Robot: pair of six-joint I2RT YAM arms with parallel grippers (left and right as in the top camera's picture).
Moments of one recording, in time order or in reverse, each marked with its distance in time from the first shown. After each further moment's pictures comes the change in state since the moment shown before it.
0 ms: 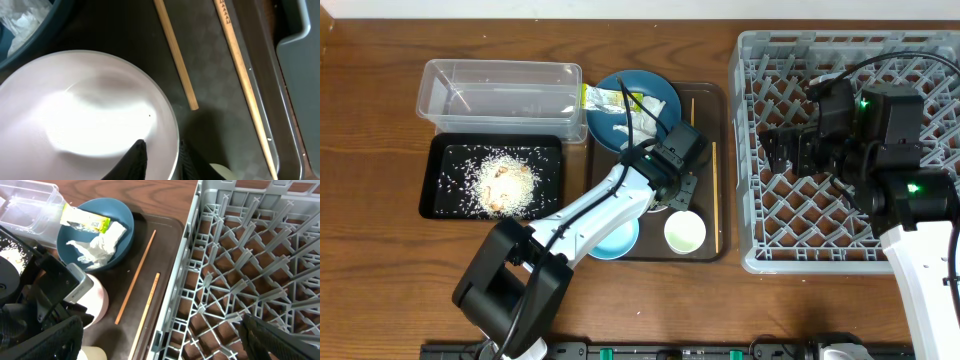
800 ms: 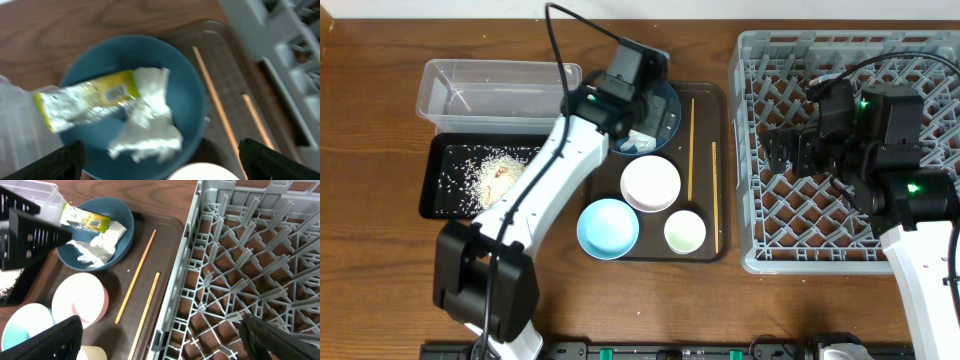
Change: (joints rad) left arm 0.261 -0.001 0.294 0.002 -0.008 0.269; right arm 0.000 0.000 0.000 -0.003 0.000 0.000
